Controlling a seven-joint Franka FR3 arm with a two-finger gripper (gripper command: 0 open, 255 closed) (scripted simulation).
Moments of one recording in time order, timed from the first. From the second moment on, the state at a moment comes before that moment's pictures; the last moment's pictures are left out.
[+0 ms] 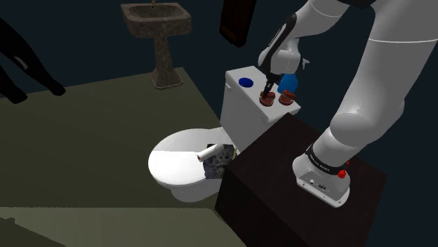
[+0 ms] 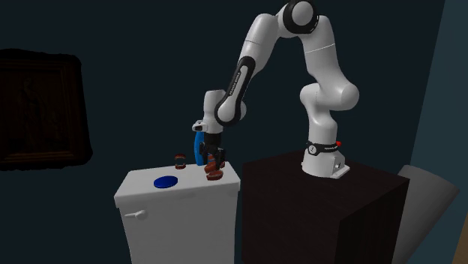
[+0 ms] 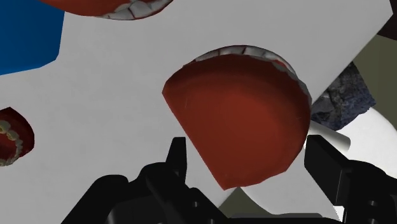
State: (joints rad) arm -0.16 0.33 -0.35 -2.48 0.33 2.85 -1.12
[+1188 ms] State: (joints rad) arm -0.05 0.12 -0.50 -2.50 0.10 2.68 -0.95
